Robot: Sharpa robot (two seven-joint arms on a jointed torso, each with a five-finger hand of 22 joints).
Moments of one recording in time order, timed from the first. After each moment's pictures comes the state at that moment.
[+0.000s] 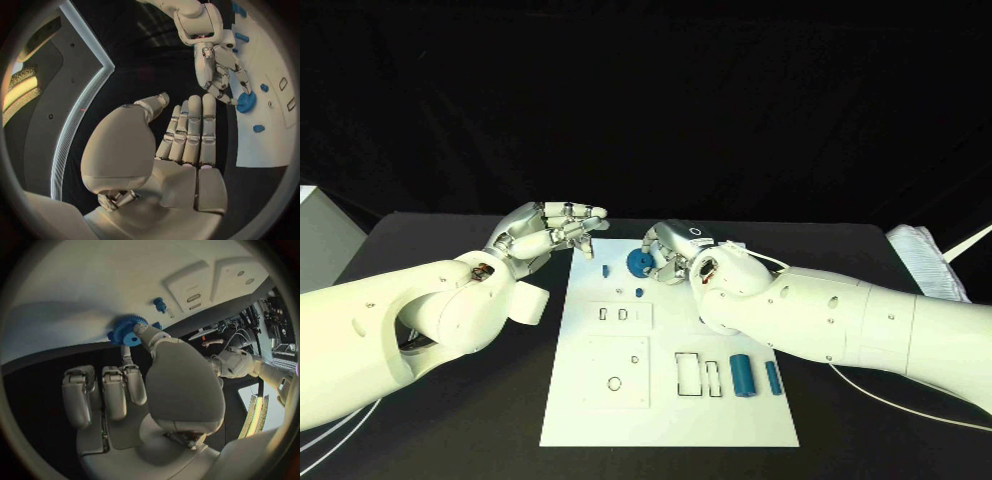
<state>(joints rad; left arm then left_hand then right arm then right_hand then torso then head) 1.28 -0.97 -0.03 1.68 -0.10 -0.26 0.38 1.35 -0.20 0.57 0.08 0.06 0.89 0.22 0.20 0.22 1.11 0.15 0.07 0.09 0.98 0.08 0.91 0.67 0.17 0.84 0.18 1.03 0.61 1.28 -0.45 -0.14 1.26 -1.53 -0.52 -0.31 1.36 -0.24 0.46 0.13 0.24 0.98 0.14 0.21 0.50 1.45 0.05 1.47 1.31 1.46 -0.02 1.57 1.31 0.01 1.47 0.09 1.57 1.31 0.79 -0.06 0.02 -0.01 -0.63</state>
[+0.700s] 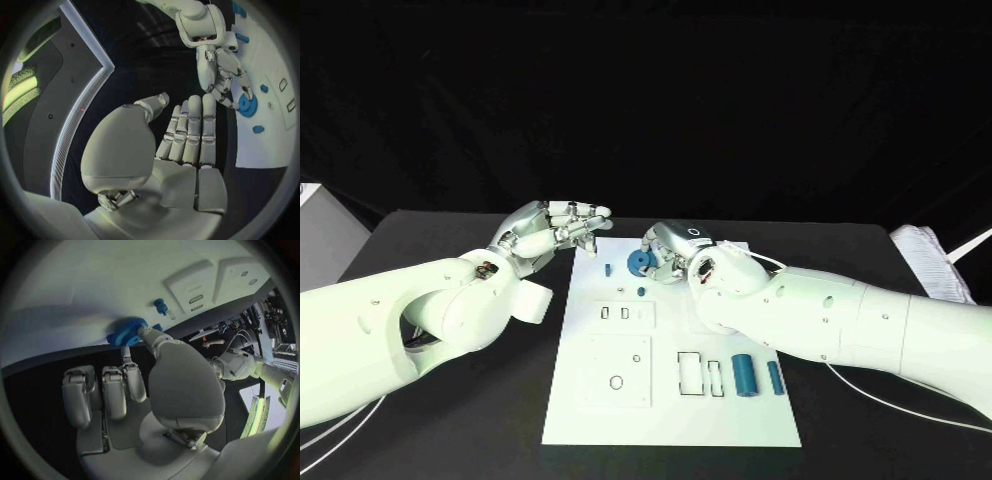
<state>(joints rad) 1.28 -0.97 -0.03 1.68 -0.10 -0.26 0.37 1.35 -0.20 0.57 0.08 0.06 0.89 0.22 0.20 0.22 1.11 0.15 0.07 0.09 0.98 0.08 0.91 0.67 0.17 0.84 0.18 1.03 0.61 1.28 -0.42 -0.15 1.23 -1.52 -0.51 -0.32 1.28 -0.24 0.44 0.16 0.19 0.91 0.15 0.18 0.51 1.42 0.07 1.43 1.31 1.47 -0.01 1.57 1.31 0.01 1.47 0.09 1.57 1.31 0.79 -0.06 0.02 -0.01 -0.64</state>
